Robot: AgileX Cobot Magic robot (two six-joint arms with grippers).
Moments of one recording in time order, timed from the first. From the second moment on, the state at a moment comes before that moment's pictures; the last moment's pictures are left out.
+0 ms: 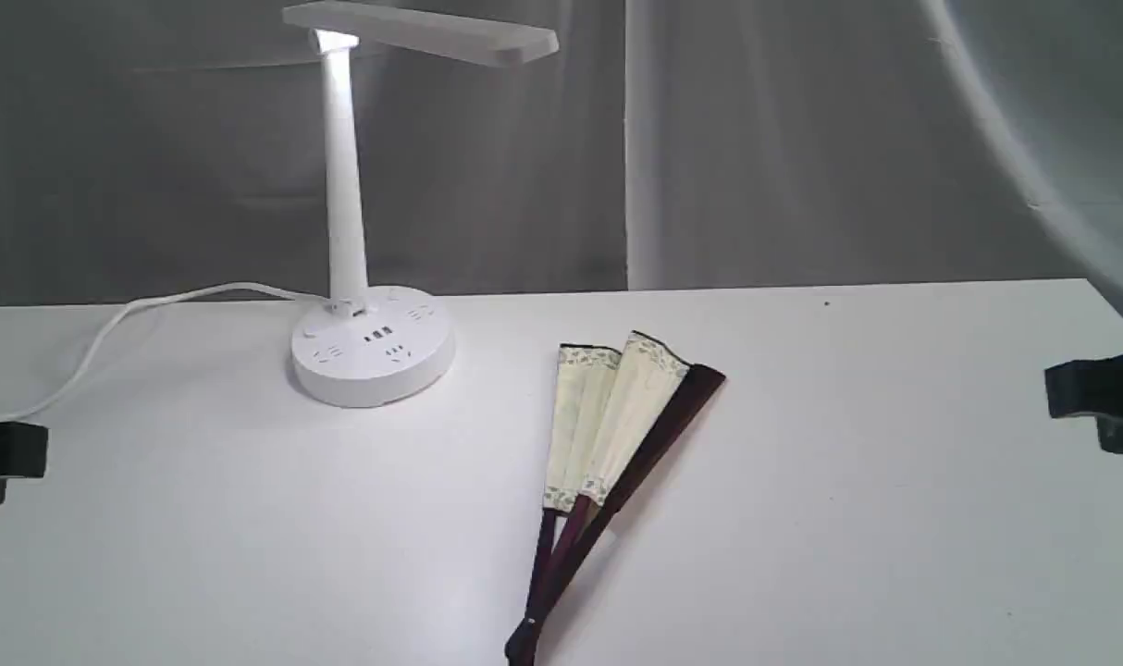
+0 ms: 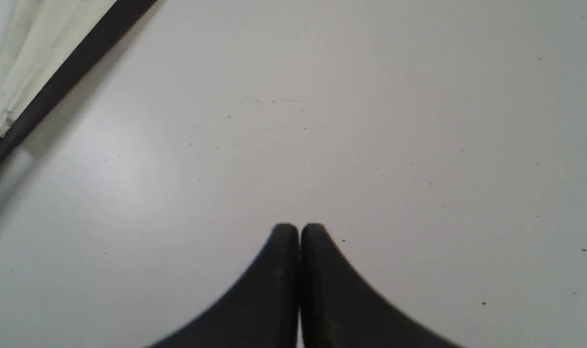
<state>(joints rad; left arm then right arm) -0.05 1.17 -0.76 -0.17 0.58 0.03 -0.04 1.23 -0.82 0.23 0.59 -0.16</state>
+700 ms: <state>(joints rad) -0.05 1.52 -0.79 -0.30 0.50 0.11 -0.04 1.57 -0.83 0.91 0.61 -0.68</state>
